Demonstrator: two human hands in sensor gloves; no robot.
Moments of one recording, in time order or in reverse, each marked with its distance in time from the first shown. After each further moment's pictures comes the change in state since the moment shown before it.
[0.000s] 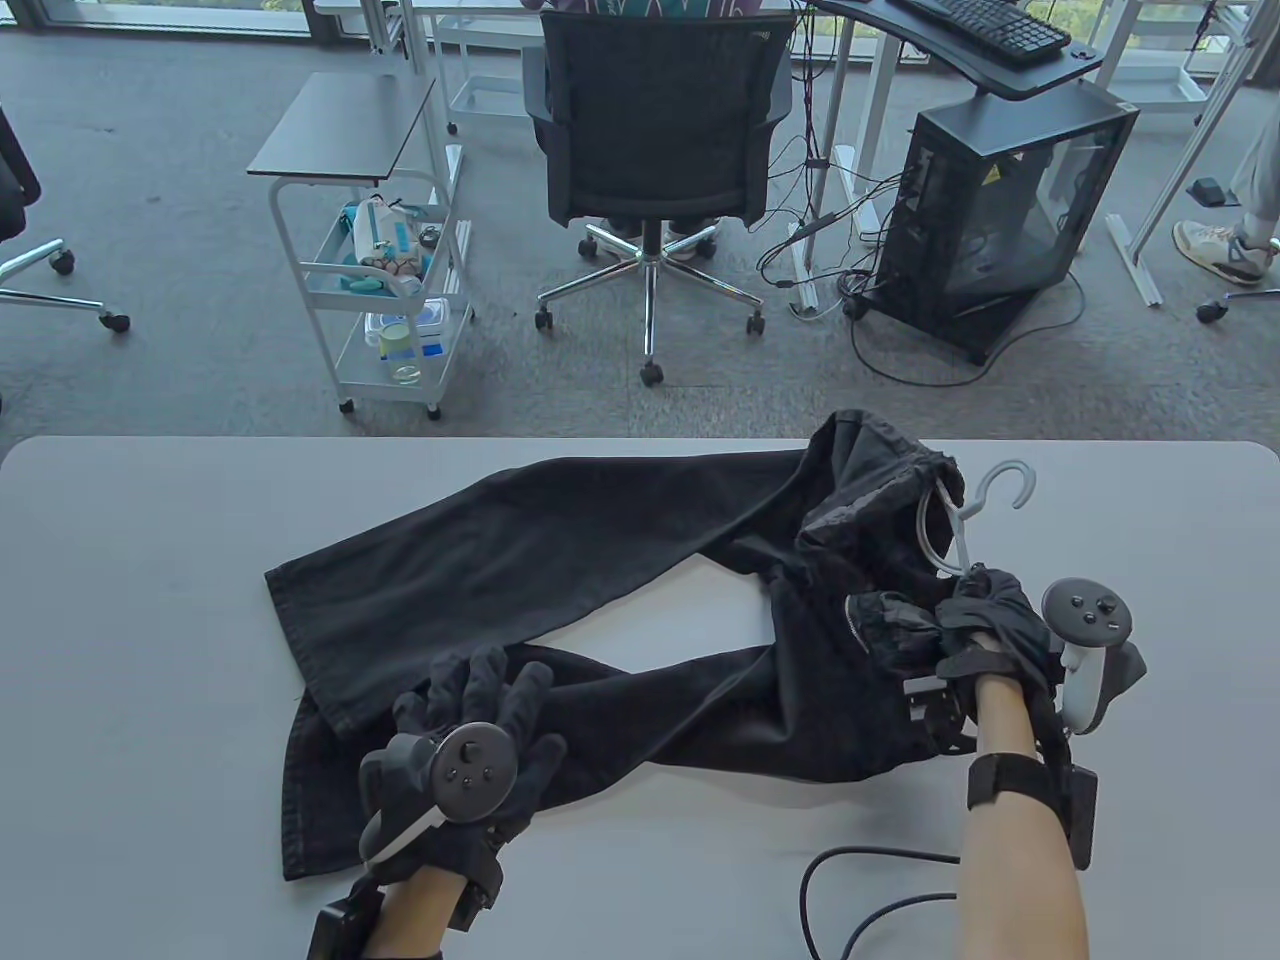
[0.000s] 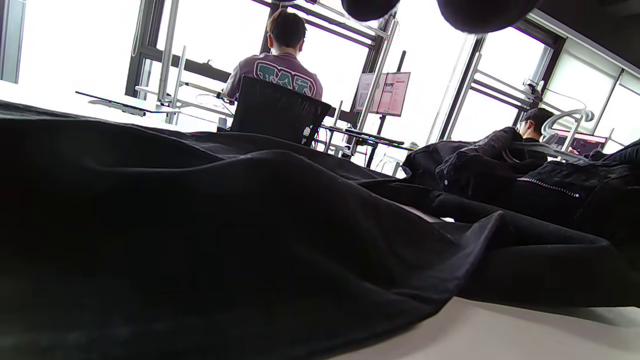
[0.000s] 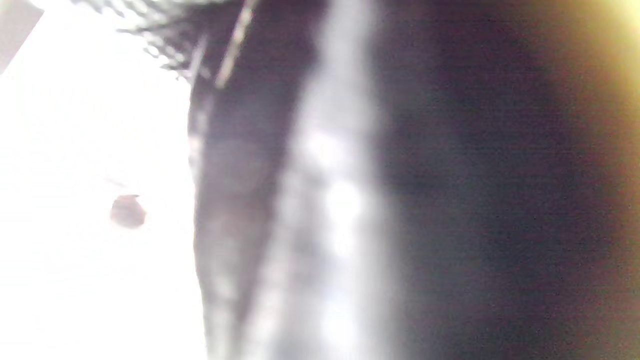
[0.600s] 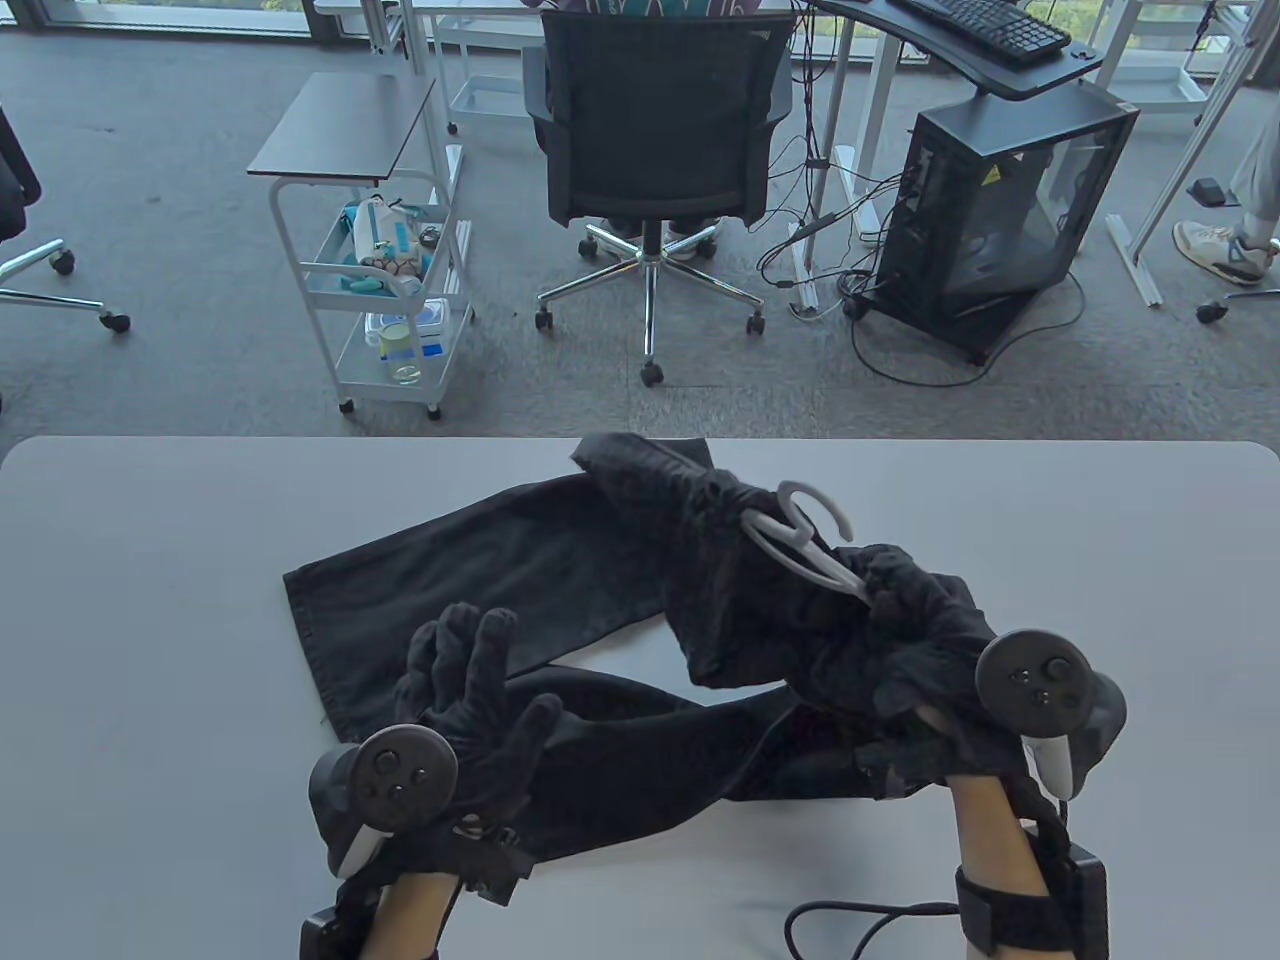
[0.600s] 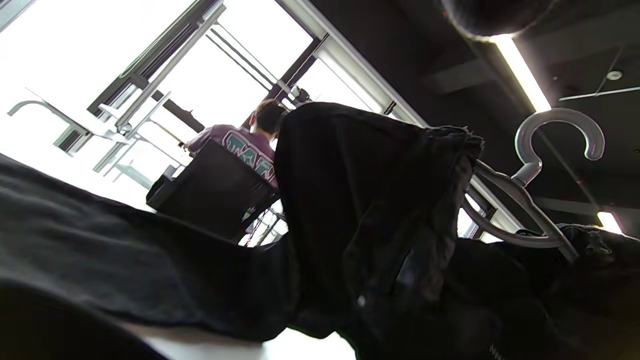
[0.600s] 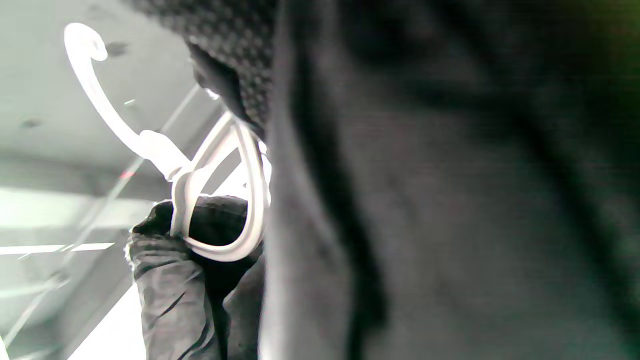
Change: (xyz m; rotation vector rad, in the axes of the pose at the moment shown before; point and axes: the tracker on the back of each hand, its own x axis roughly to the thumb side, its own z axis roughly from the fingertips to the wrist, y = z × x) left_hand 0.018 0.053 0.013 0.351 -0.088 0.353; right_hand 0.084 0.010 0.140 0.005 -0.760 0.155
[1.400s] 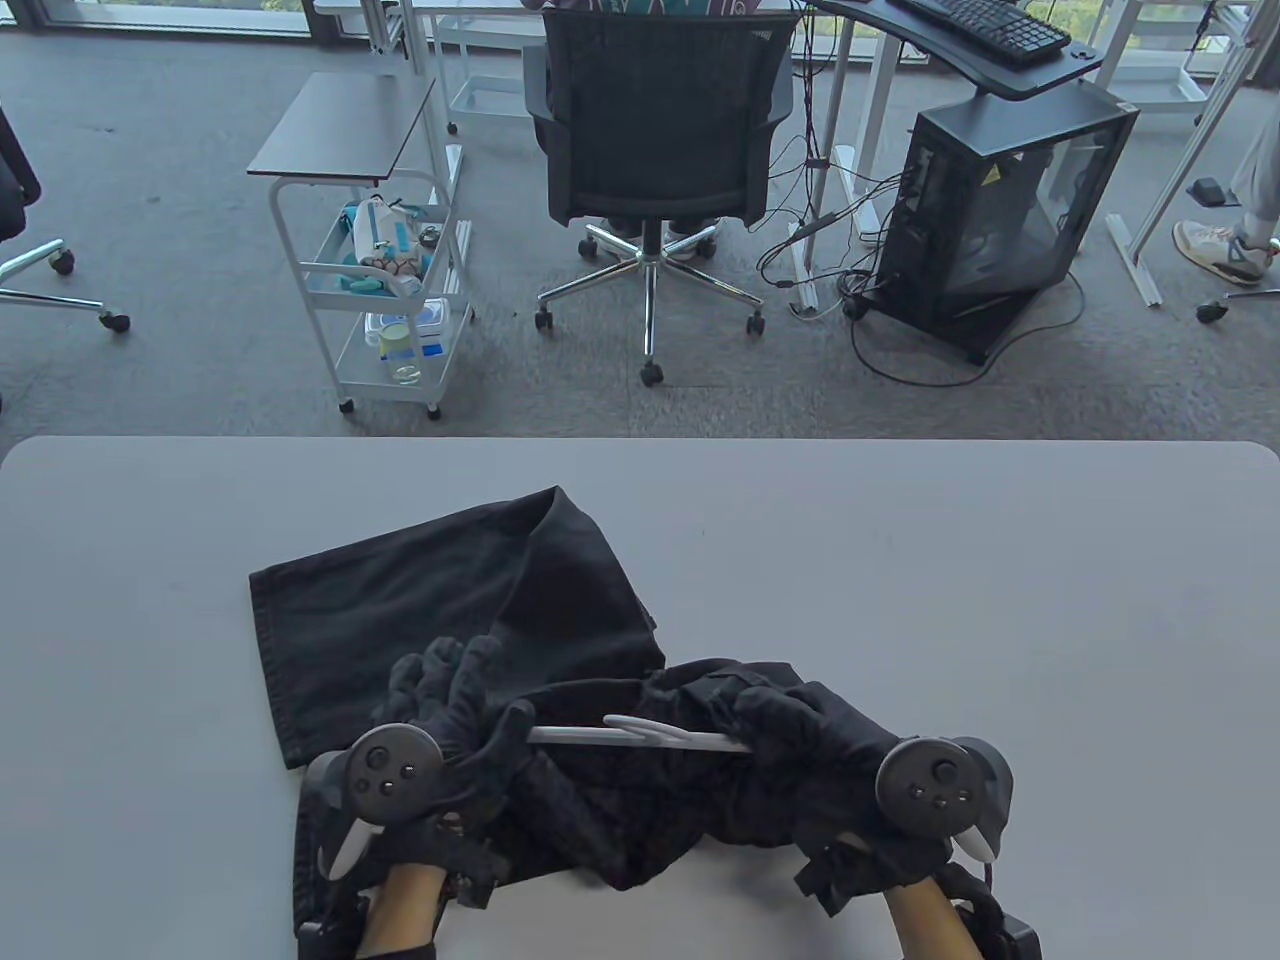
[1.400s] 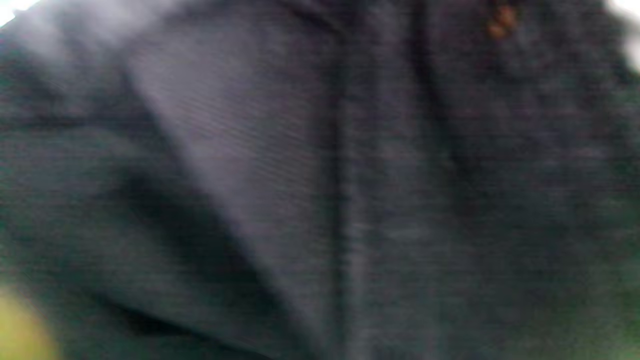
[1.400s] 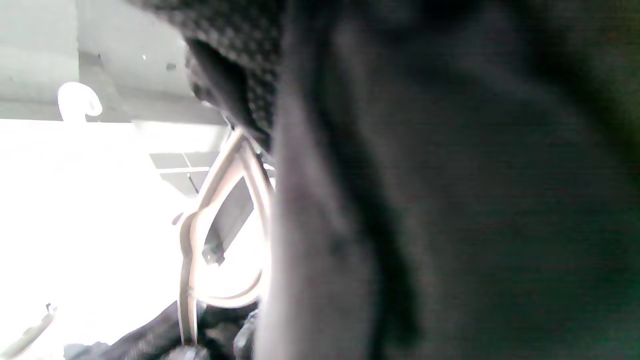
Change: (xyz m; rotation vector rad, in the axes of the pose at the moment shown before) left_hand -0.080 -0.013 0.014 -0.118 0.230 -0.007; right_hand 0.008 0.056 0.057 0.202 -0.238 -0.110
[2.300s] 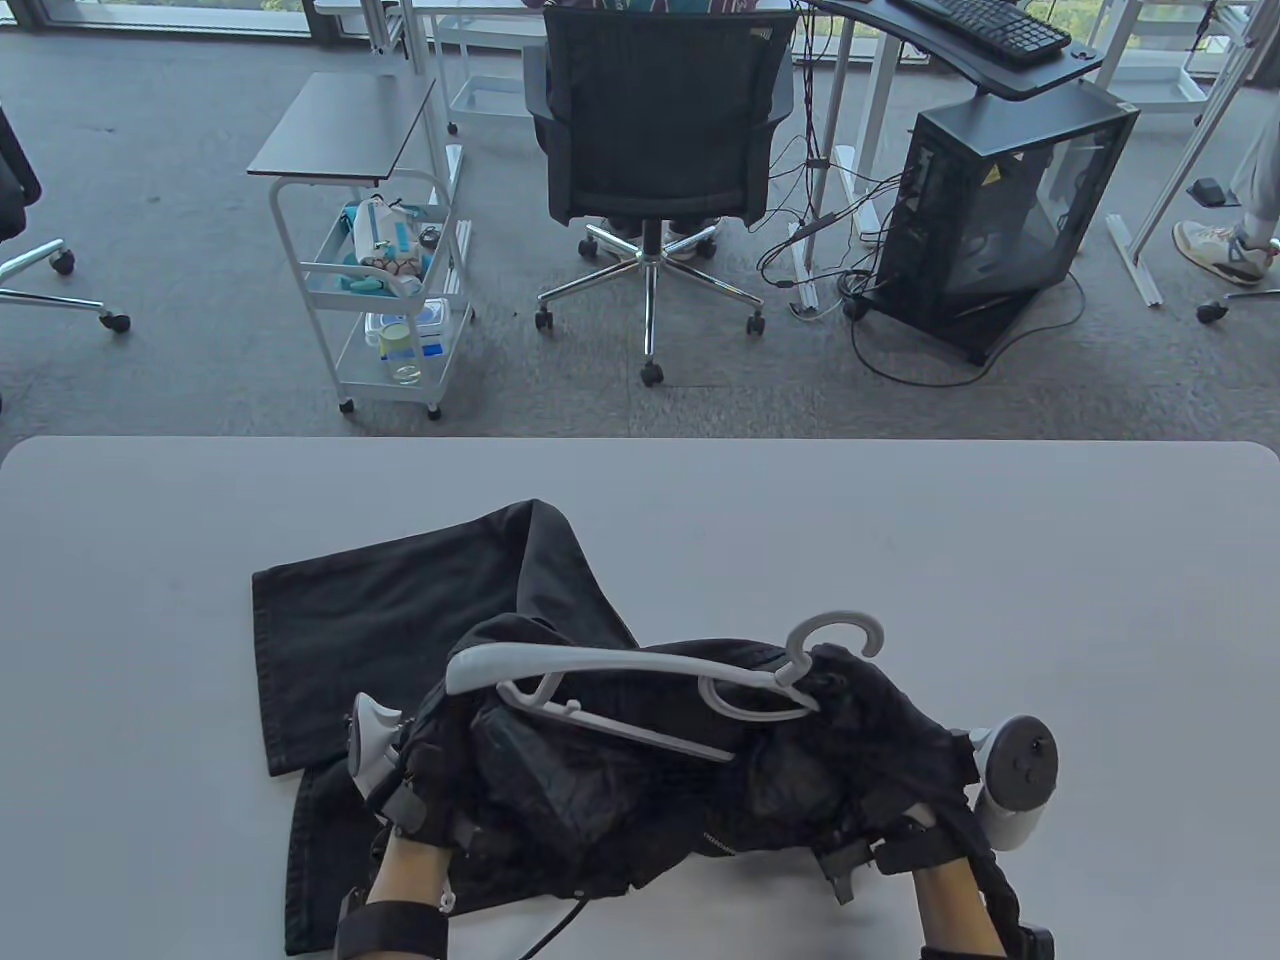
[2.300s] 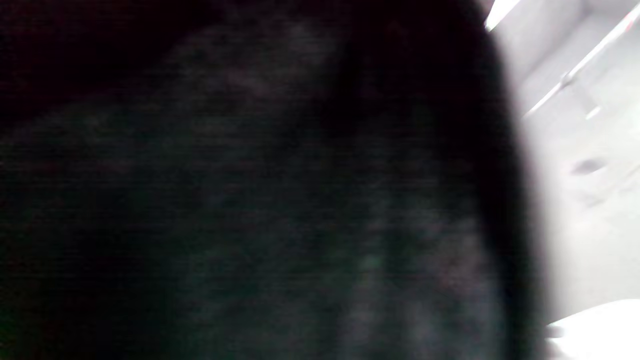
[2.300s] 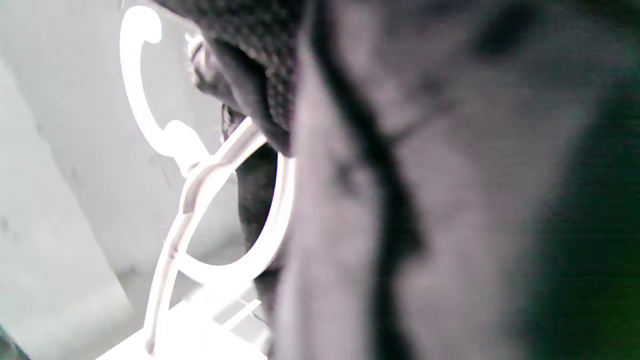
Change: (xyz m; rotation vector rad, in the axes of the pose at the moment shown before) left_hand -0.020 -0.059 -0.034 -0.107 -0.086 1.359; right_hand -0.066 -0.011 0.006 -0.169 0.123 -0.730
